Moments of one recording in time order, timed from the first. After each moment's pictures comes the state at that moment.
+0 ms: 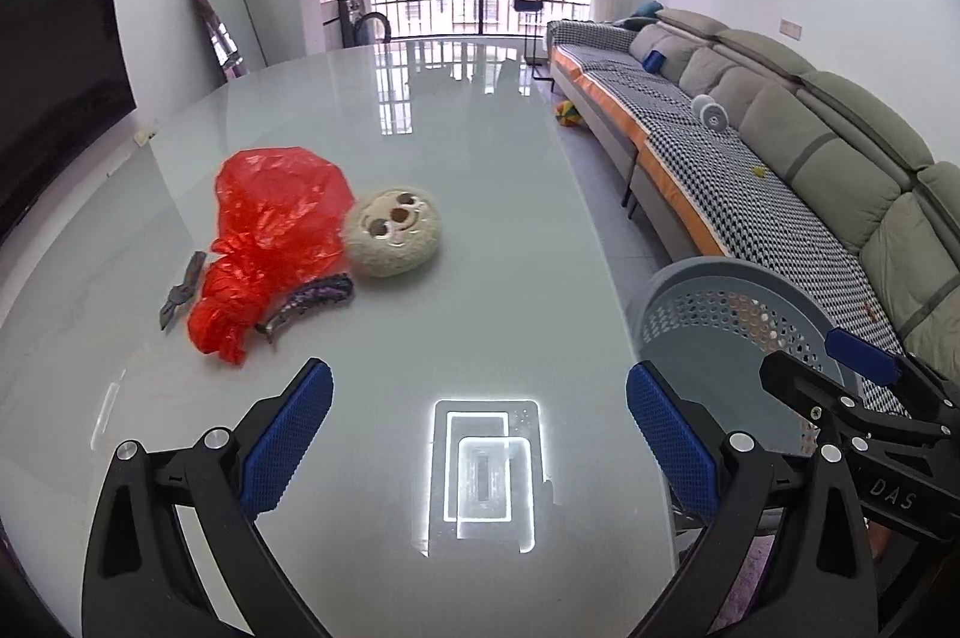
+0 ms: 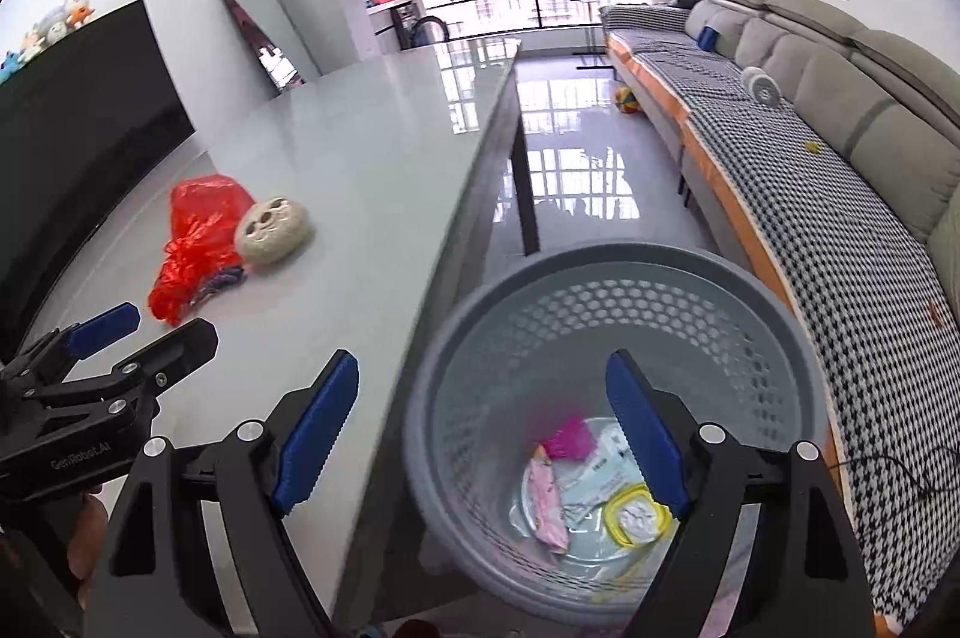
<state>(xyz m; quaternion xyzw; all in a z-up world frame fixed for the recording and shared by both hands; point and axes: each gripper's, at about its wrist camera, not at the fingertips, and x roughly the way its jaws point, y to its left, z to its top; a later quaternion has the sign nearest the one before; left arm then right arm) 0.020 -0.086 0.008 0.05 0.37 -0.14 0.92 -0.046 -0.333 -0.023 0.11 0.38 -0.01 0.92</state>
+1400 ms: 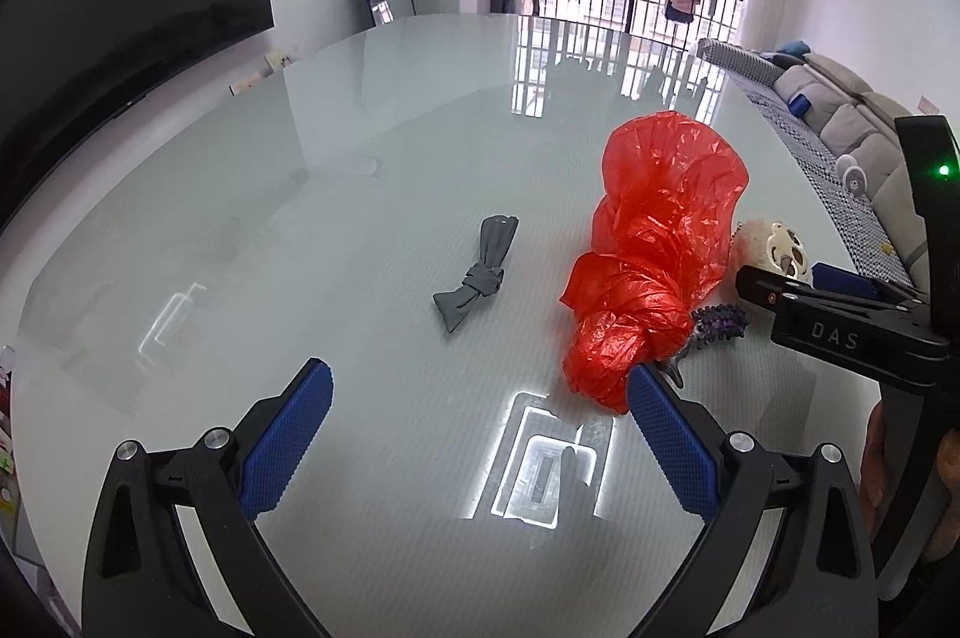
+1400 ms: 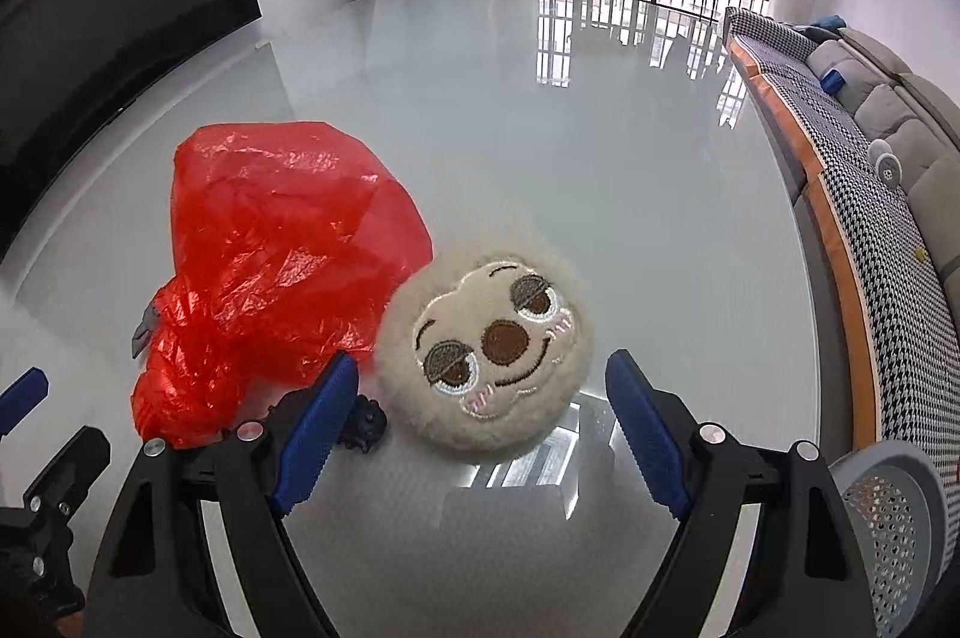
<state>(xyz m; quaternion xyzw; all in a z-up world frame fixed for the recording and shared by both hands) 0.102 0.102 -0.022 -0.01 0.40 0.00 0.92 0.168 -0.145 -0.059 0.00 0.45 0.07 0.89</state>
